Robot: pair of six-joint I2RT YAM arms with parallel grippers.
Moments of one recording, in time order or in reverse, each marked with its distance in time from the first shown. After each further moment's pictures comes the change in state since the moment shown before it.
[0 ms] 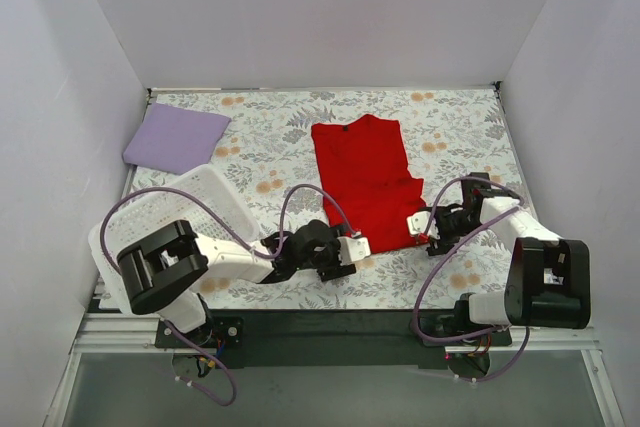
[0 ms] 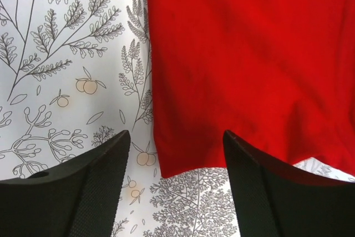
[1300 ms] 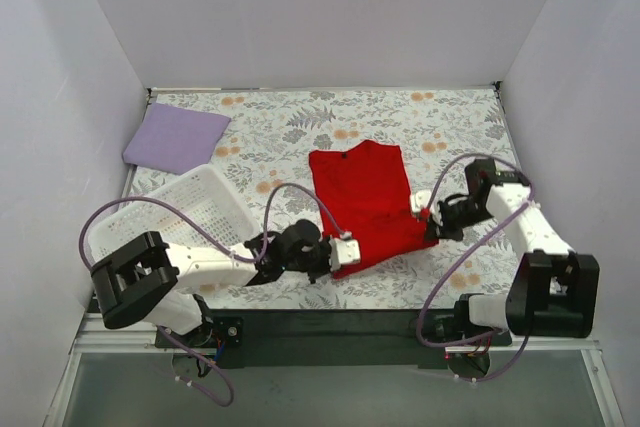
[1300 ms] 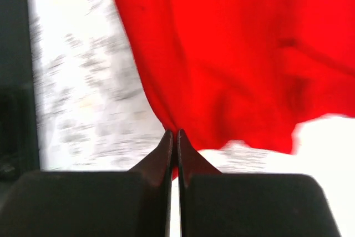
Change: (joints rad) left arm -0.039 -0.138 -0.056 -0.103 0.164 -0.087; right arm 0.025 -0.095 0.102 -0.338 -0.019 0.197
